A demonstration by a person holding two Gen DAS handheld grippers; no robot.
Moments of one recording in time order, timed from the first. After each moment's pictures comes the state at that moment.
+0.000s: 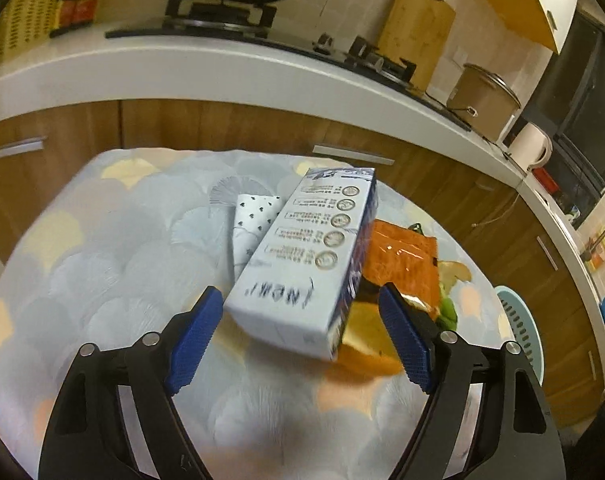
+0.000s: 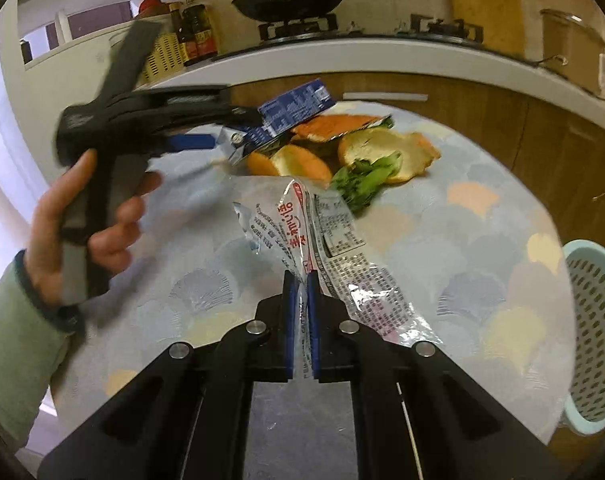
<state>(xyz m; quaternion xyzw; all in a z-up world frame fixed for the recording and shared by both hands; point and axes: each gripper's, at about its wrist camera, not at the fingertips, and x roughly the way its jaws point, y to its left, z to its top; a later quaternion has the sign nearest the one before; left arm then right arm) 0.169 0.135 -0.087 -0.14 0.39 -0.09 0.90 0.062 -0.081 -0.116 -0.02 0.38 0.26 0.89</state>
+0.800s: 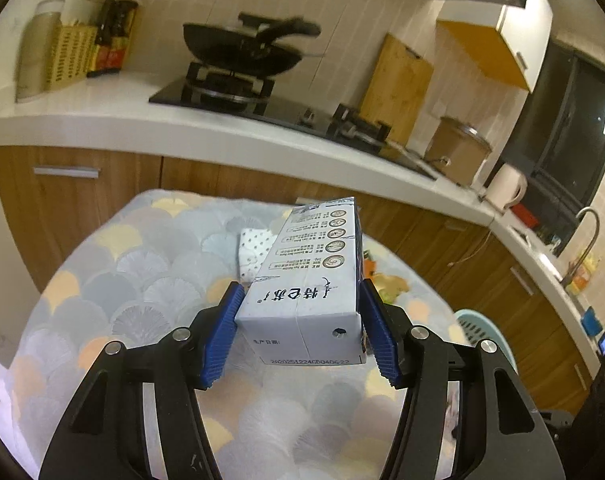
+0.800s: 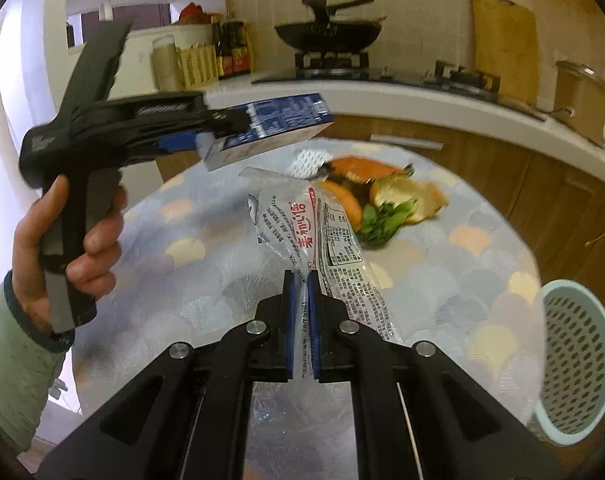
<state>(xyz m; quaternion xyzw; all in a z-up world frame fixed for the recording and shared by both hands) 0.053 0.143 -0.021 -0.17 0.29 -0.08 0.94 0.006 -0.083 -0.060 -0.06 0.31 0.27 0.91</state>
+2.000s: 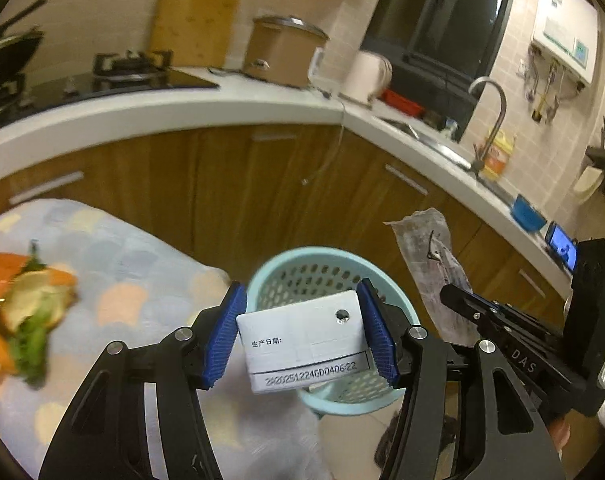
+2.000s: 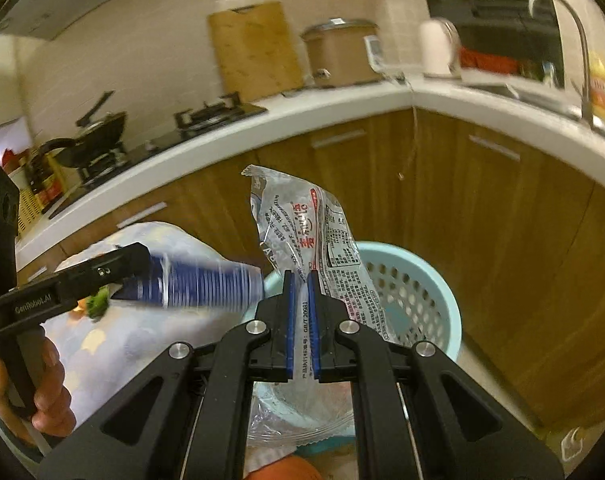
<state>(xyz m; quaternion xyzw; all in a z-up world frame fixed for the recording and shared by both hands) 0.112 -0.186 -0.049 -0.04 0.35 -0.31 0.88 0.047 -0.401 -0.068 0.13 0.30 -0.02 0.94</state>
